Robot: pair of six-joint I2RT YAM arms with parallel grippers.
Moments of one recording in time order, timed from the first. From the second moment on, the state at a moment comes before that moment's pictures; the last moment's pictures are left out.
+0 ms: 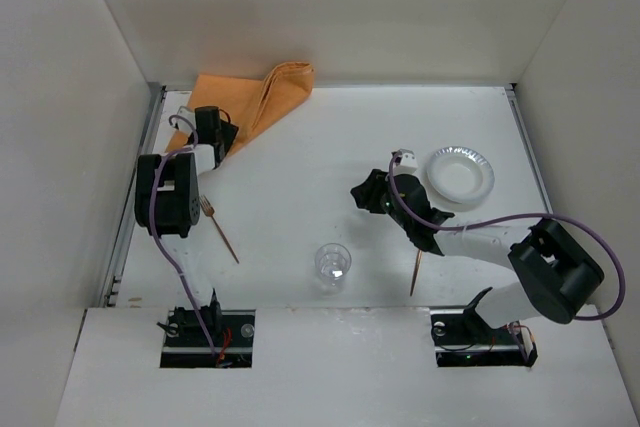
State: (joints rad) left arm 0.02 2.01 1.20 0.19 -0.15 -1.05; right arm 0.70 1.42 0.59 0.45 0.22 0.69
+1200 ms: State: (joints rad) left arm -0.12 1.99 1.07 0.44 -0.12 -1.13; right arm 0.70 1.43 0.59 0.45 0.21 0.69
